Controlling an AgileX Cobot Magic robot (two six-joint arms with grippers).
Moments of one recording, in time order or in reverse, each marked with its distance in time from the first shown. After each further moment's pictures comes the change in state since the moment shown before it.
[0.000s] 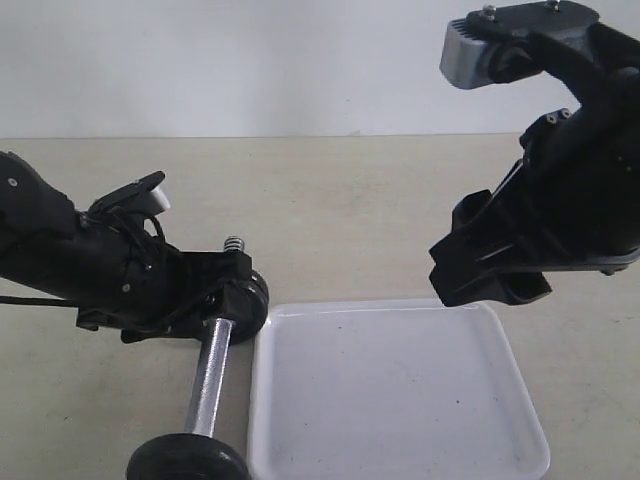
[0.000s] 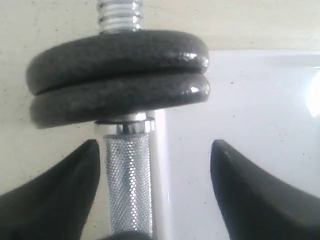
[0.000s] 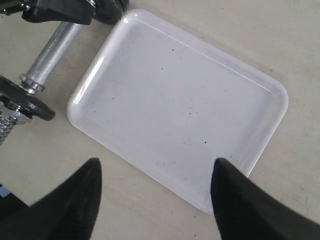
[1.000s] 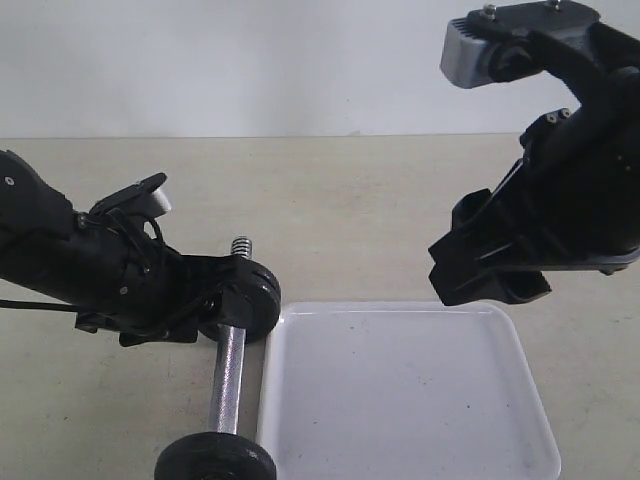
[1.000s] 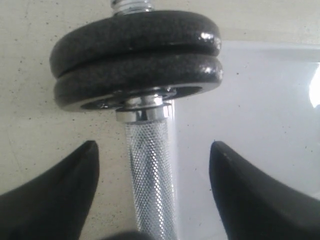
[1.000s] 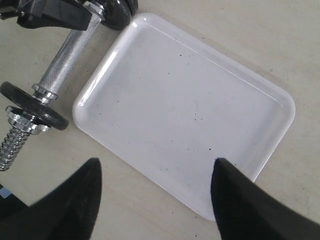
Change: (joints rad) left arm 0.000 -0.007 0.000 0.019 0.029 0.002; right arm 0.000 0.000 0.000 0.000 -0.002 0.006
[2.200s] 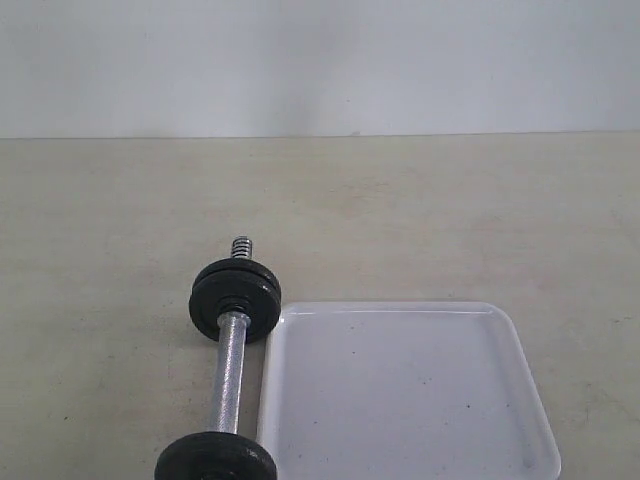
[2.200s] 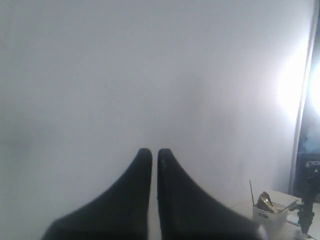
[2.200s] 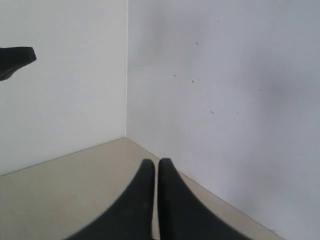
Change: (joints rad) left arm 0.000 -1.168 -0.263 0.002 0.017 0.318; right arm 0.000 -0.663 -0.341 0.155 -0.088 -0.276
